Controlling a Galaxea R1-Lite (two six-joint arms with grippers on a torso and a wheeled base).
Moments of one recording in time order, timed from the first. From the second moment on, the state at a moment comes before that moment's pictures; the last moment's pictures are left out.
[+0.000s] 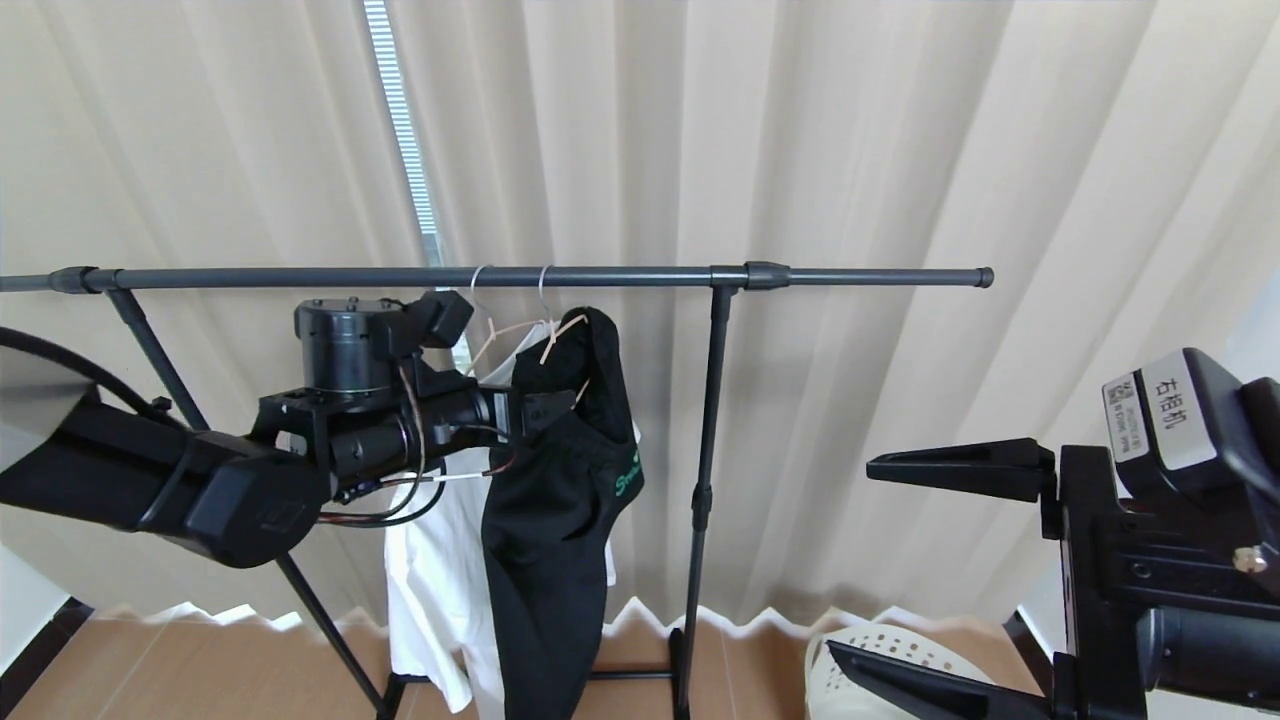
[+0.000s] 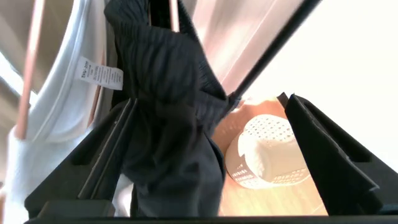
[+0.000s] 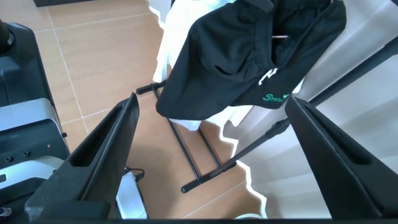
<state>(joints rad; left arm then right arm) -0.33 1.89 -0.91 -0.67 -0.21 -0.14 0.83 1.25 -0.74 -0.13 0.14 -0.27</state>
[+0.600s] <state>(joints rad) -0.33 1.49 -0.59 -0.67 -0.21 -0.10 0.80 1.15 -0.73 -0.19 0.12 -0.26</state>
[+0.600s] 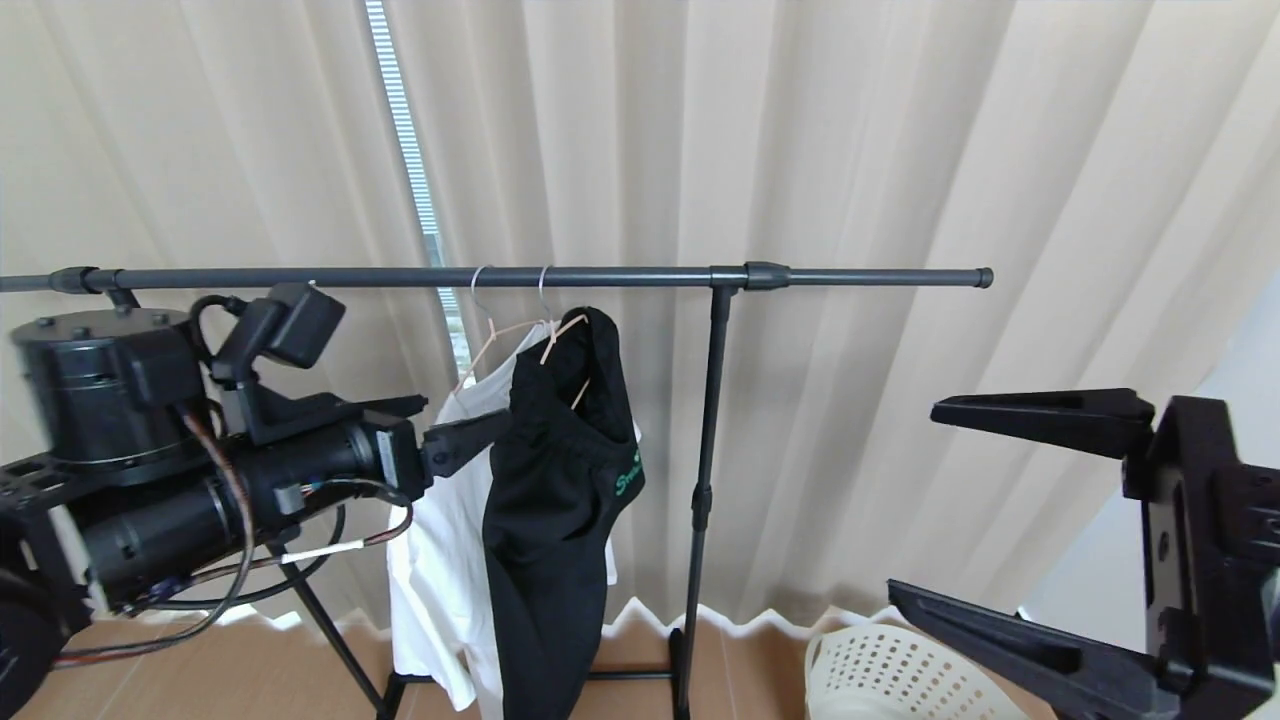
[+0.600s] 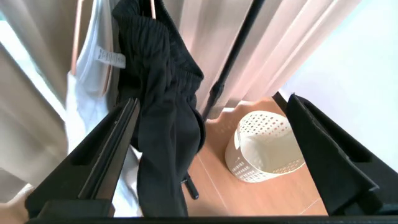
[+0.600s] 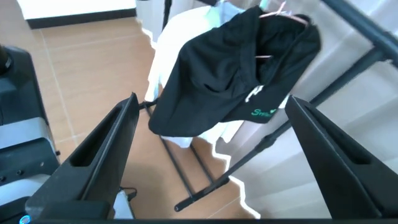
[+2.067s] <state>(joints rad) -0.14 0.15 -0.01 0.02 -0.10 0.05 0.38 0.20 -0.04 0.08 -0.13 0.02</state>
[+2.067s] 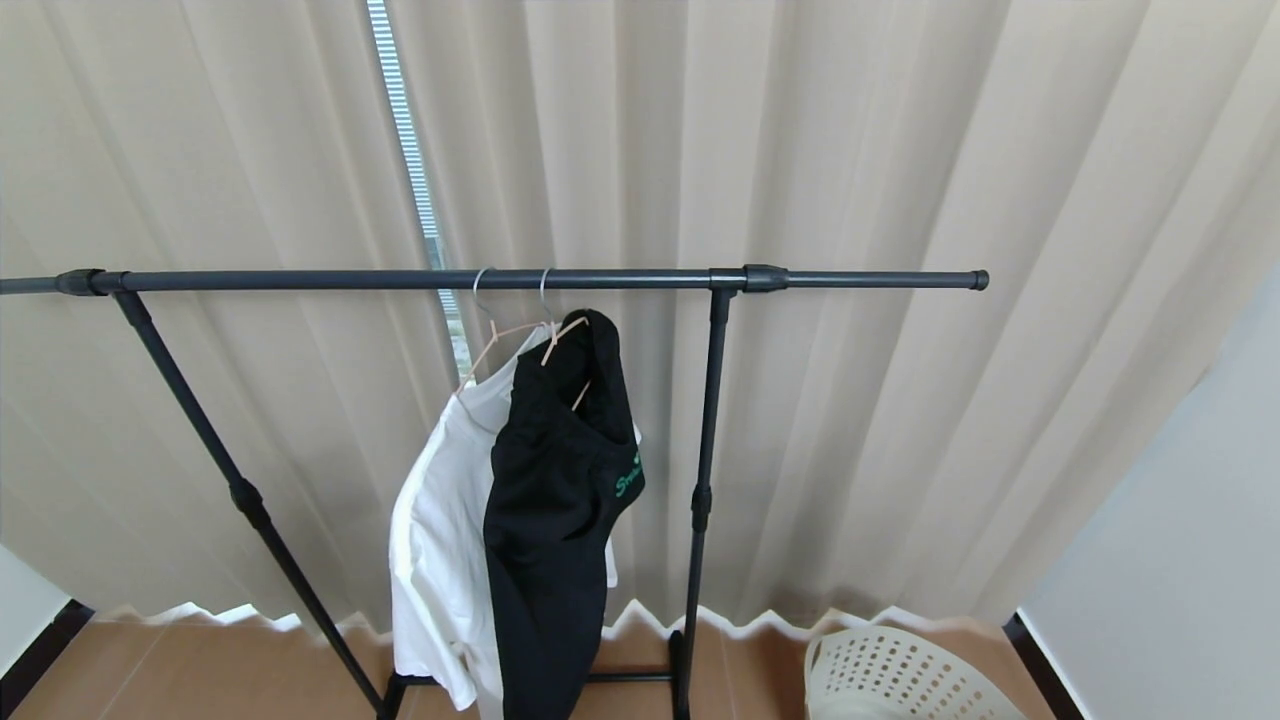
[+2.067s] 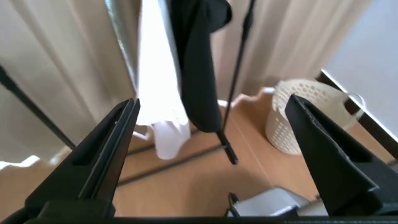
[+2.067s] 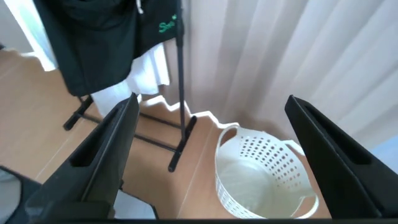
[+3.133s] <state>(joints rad) 0.04 0.07 0.00 0.01 -0.06 0.01 0.01 0.00 -0.04 0.09 0.06 -0.02</state>
